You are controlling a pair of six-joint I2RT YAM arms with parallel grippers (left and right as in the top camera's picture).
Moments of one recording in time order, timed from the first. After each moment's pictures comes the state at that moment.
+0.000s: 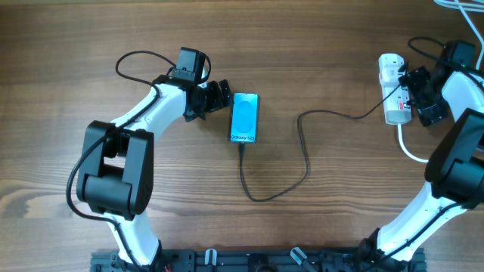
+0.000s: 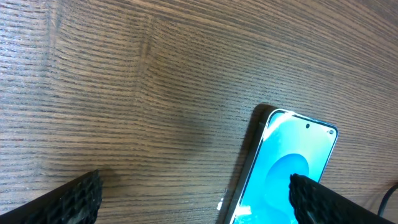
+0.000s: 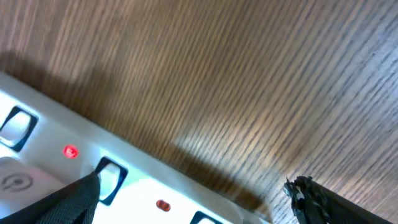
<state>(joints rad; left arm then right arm) -0.26 1.97 1.26 -0.47 0.24 -0.55 -0.40 2.08 1.46 -0.67 0.02 0.72</state>
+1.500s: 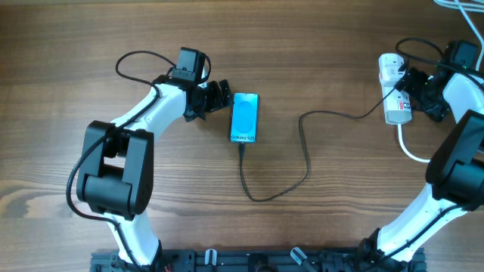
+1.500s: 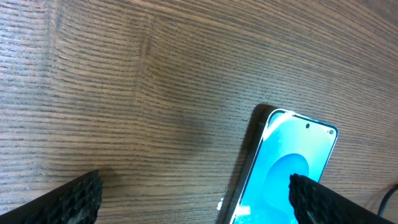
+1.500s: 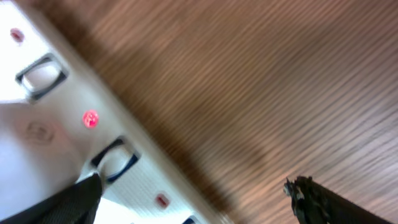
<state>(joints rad) -0.26 1.97 1.26 -0.47 0.24 -0.55 -0.42 2.07 1.44 -0.57 0.02 0.33</state>
